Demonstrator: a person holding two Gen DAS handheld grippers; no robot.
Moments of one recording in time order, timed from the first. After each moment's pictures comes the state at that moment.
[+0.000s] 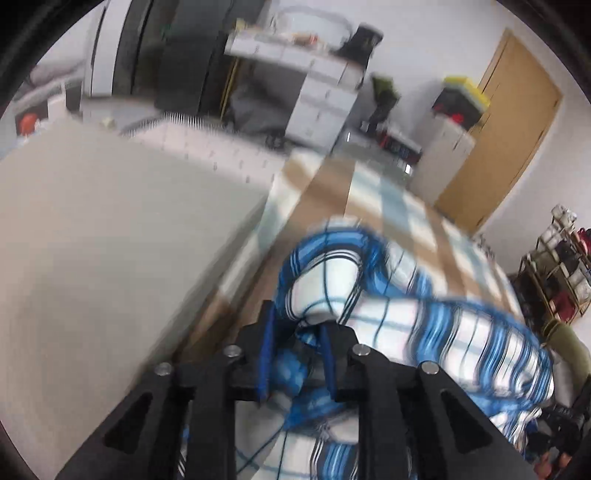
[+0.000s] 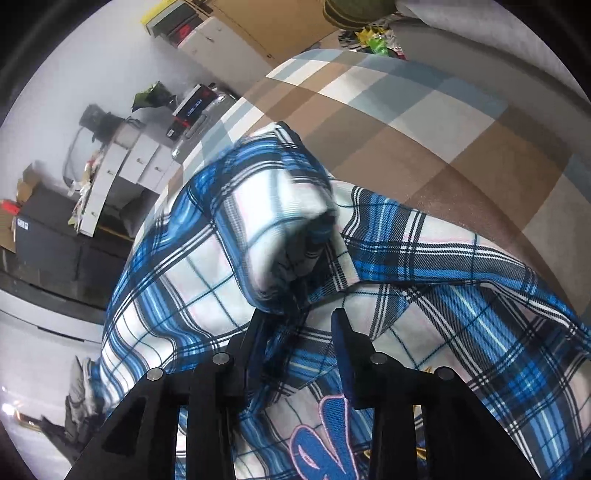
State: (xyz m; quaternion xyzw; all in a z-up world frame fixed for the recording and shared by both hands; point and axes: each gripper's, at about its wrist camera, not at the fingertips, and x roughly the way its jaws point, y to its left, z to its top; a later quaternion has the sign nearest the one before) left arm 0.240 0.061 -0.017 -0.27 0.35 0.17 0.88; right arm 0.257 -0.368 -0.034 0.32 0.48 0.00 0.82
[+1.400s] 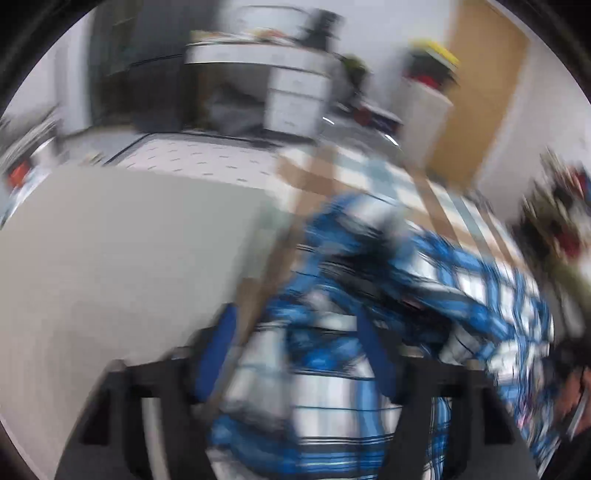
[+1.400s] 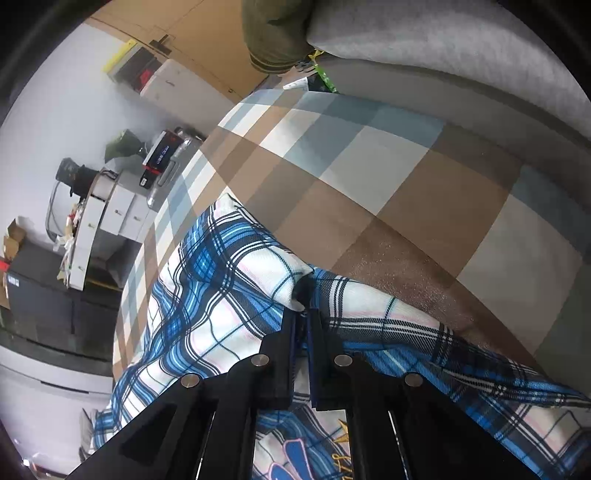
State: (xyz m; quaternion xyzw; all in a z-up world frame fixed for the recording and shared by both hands) left arm 0.218 0.049 0.016 -0.15 0.39 0.12 0.90; right arm 0.268 -0.414 -0.032 0.37 0.44 -0.07 0.81
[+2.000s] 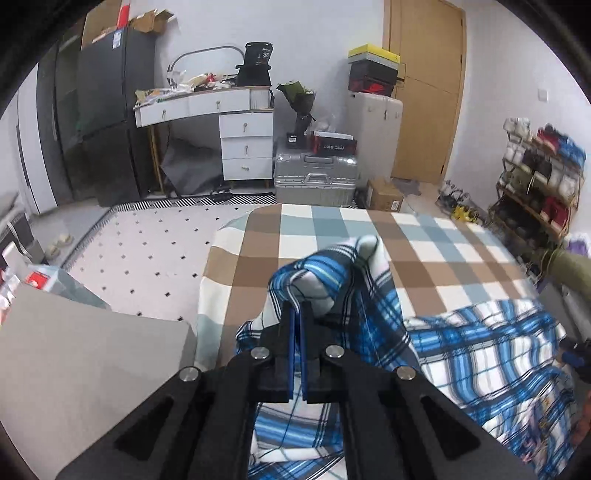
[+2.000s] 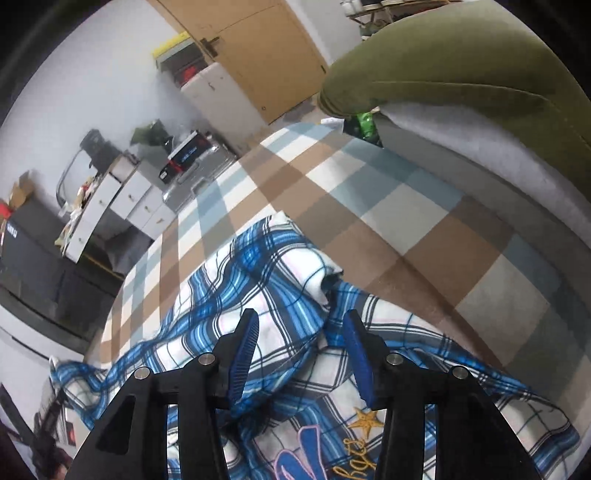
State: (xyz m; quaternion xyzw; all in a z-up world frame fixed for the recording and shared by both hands) left arm 0.284 0.038 0.060 -0.08 0.32 0.08 0.94; right arm 0.253 -0.382 0.012 0.27 0.40 -0.06 0.87
